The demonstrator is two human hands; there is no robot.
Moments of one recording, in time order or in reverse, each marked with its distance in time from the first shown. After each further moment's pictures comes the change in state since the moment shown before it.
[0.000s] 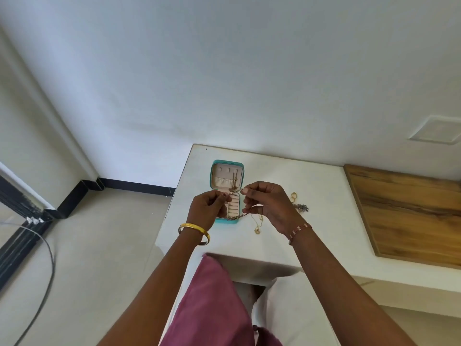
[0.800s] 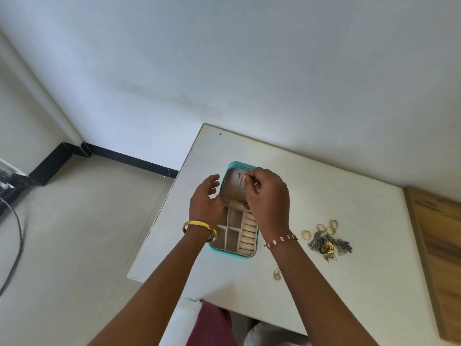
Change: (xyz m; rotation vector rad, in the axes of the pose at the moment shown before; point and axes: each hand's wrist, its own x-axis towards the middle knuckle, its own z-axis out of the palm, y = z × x) left_hand 0.140 -0.080 0.021 0.098 0.245 -0.162; right_hand 0.164 0.061 0.027 -0.938 0.404 -0.608
